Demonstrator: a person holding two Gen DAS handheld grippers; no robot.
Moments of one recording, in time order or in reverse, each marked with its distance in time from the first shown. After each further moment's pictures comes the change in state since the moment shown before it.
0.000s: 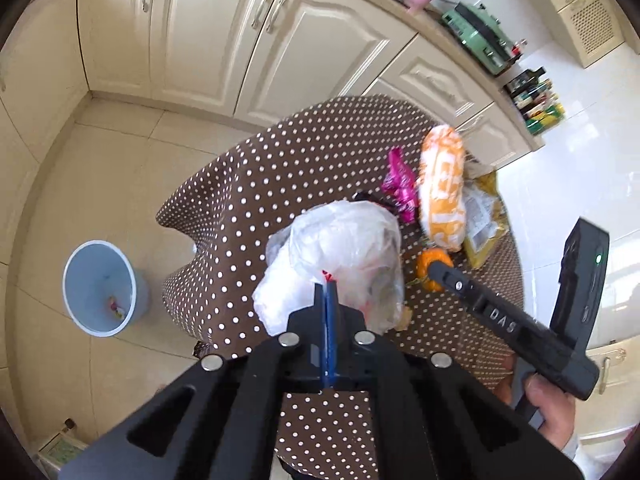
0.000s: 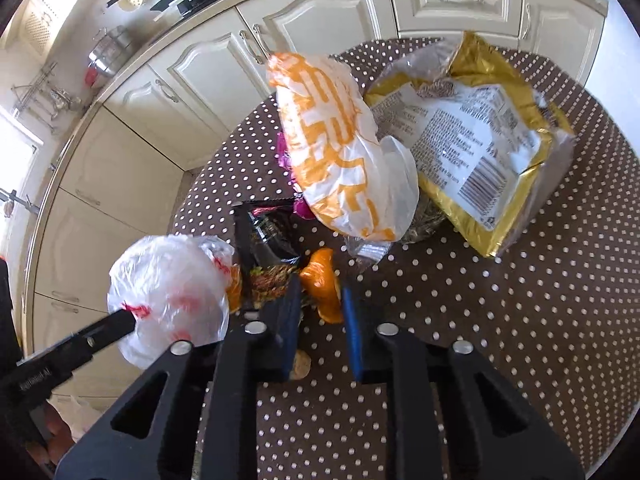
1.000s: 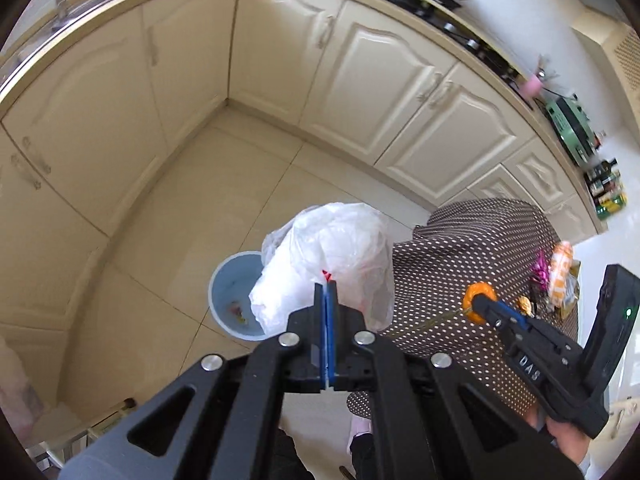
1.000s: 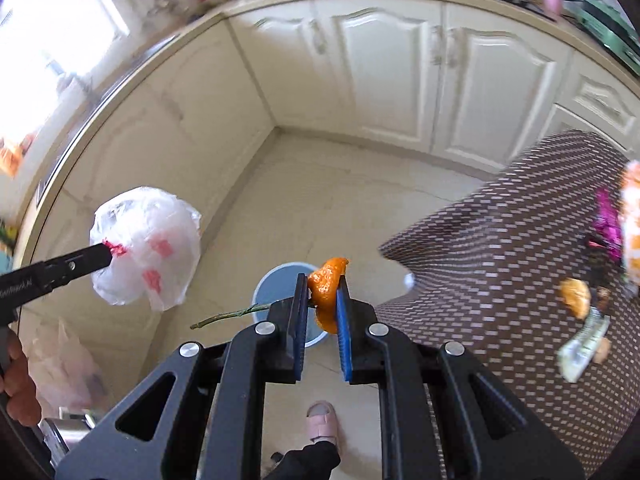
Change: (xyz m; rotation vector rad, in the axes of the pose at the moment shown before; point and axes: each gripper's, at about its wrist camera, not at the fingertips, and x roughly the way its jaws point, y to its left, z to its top) left arm -0.189 0.273 -0.019 -0.214 -0.145 0.255; right arm 0.057 0.303 -0.057 -0.385 0.042 0.095
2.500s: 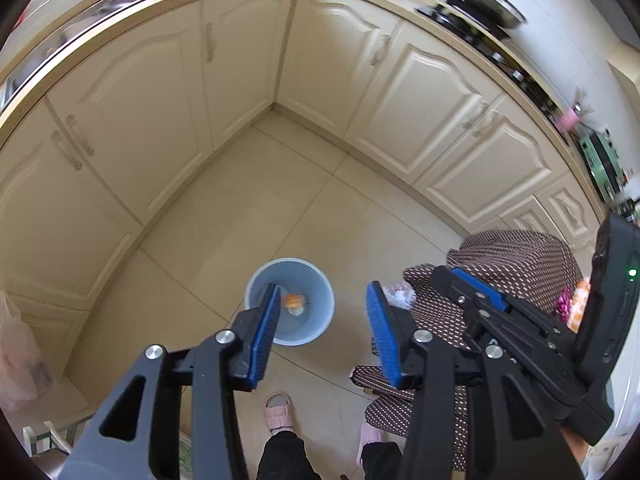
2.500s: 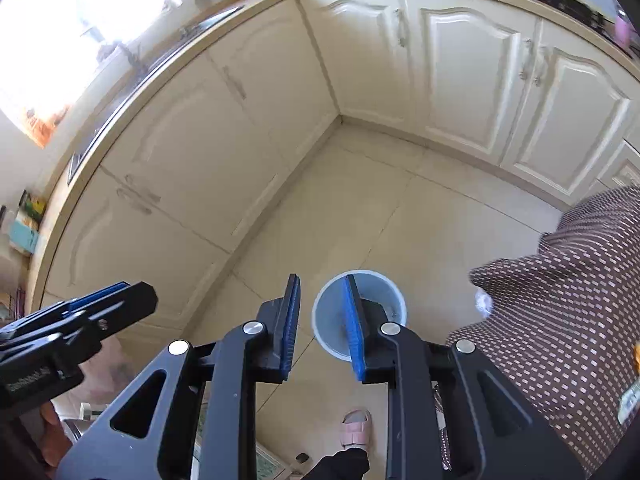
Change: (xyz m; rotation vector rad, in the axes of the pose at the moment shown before) left arm -0.022 0.034 0.012 -0.087 -0.036 0.095; right arm 0.028 0.073 0.037 -0.046 0.018 0.111
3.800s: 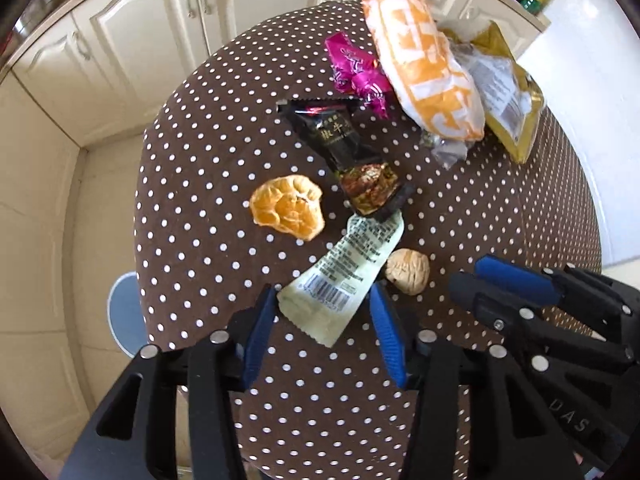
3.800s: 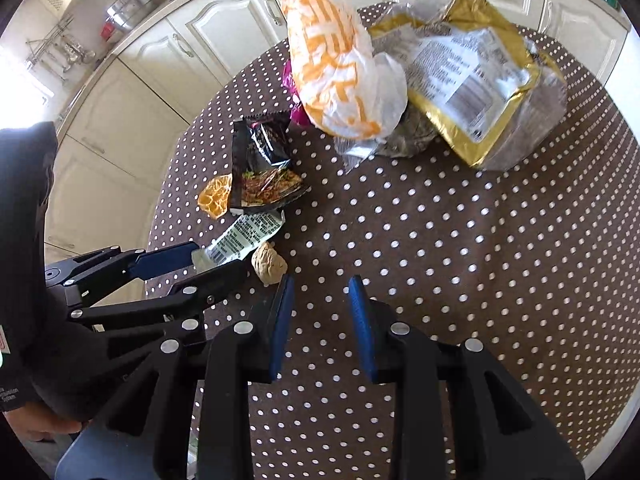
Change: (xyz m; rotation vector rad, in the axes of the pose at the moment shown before) left arm 0.153 -0.435 -0.178 0.672 0.248 -0.104; right arm -0.143 -0.344 -0.165 0.348 0.044 -0.138
